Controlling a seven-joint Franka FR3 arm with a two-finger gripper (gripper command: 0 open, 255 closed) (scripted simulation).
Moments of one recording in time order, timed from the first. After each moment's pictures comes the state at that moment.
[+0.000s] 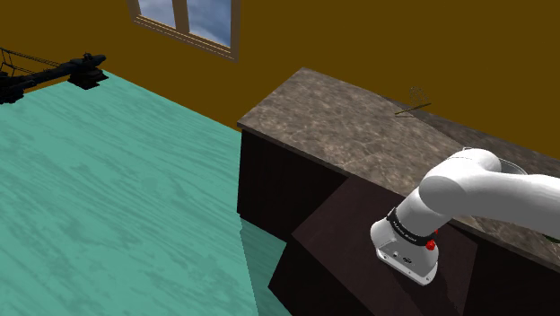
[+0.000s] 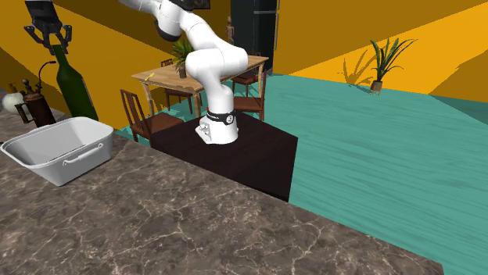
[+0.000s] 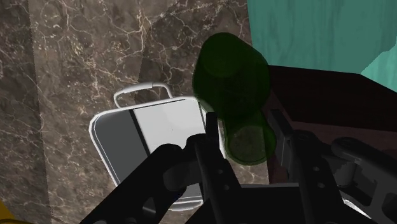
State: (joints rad) arm -0.22 -1.13 -1.27 -1.48 -1.10 1.27 -1.89
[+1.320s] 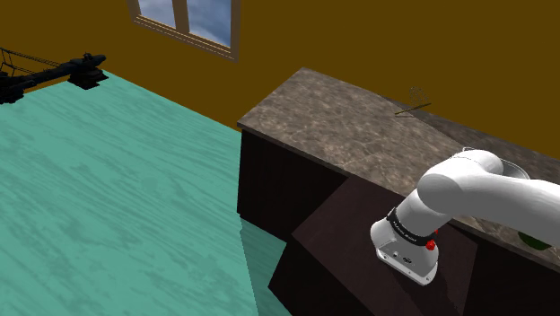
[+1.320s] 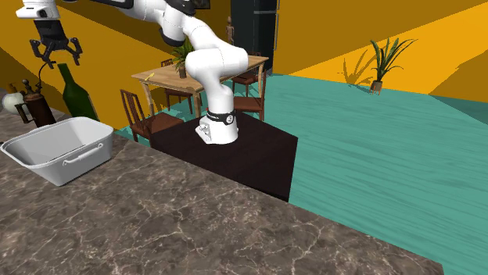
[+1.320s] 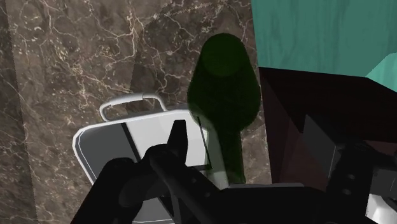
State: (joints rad) arm -0.28 -1.21 -1.31 -1.62 -1.15 1.36 -1.86
